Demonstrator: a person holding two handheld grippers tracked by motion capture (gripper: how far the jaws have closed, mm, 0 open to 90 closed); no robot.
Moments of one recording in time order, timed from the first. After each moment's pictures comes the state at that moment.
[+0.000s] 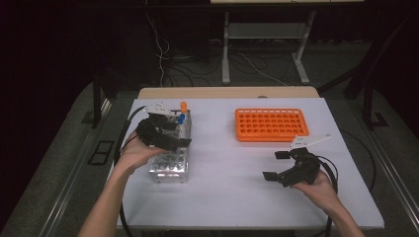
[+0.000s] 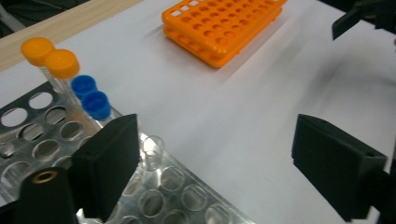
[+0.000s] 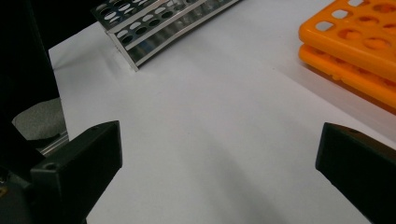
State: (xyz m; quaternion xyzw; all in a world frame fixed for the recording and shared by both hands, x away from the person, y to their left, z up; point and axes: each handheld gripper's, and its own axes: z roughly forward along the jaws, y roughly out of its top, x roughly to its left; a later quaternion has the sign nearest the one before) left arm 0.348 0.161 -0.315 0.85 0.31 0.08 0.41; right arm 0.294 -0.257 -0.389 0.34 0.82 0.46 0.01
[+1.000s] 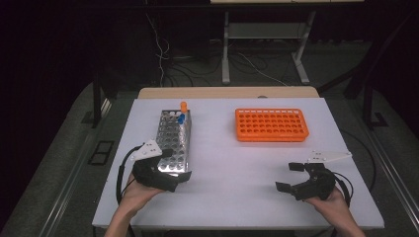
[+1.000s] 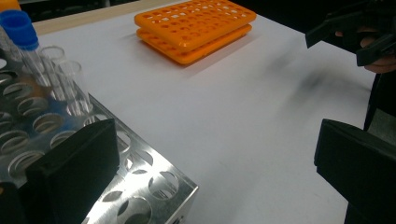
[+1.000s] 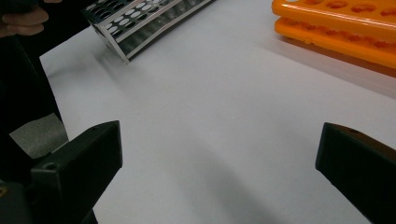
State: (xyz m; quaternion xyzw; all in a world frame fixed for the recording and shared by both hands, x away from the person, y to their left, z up) left arm 0.267 0.170 -0.369 0.80 0.31 0.10 0.50; right arm 0.259 -0.288 -0.407 0.38 0.79 0.48 0.03
